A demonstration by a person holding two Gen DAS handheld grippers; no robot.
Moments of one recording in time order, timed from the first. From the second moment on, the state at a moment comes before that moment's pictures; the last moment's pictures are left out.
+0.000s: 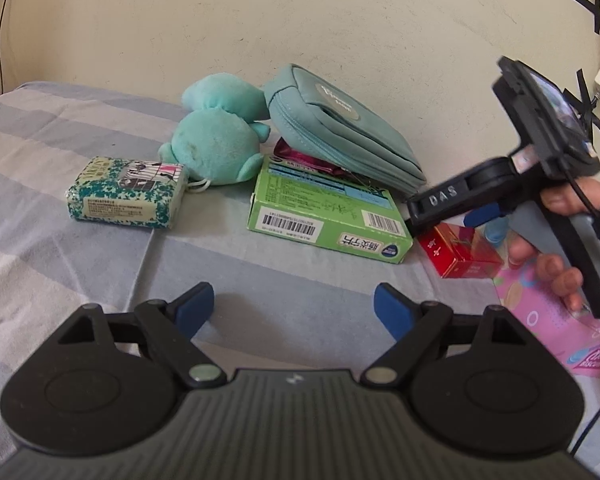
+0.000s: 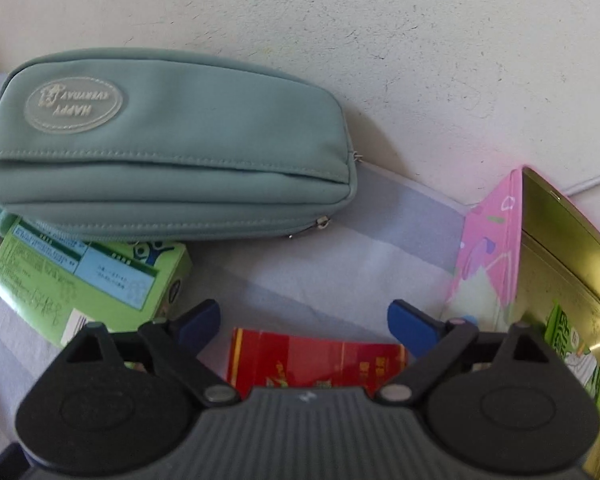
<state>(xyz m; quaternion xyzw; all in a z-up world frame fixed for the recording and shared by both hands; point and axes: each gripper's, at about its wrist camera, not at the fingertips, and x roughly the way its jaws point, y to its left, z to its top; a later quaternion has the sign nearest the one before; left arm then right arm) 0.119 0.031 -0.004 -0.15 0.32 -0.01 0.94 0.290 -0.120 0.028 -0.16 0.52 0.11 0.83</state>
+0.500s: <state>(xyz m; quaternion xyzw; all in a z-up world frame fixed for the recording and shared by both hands) 0.120 0.044 -0.004 -0.17 0.32 -0.01 0.93 0.117 -0.119 0.038 -0.23 0.48 0.22 0.82</state>
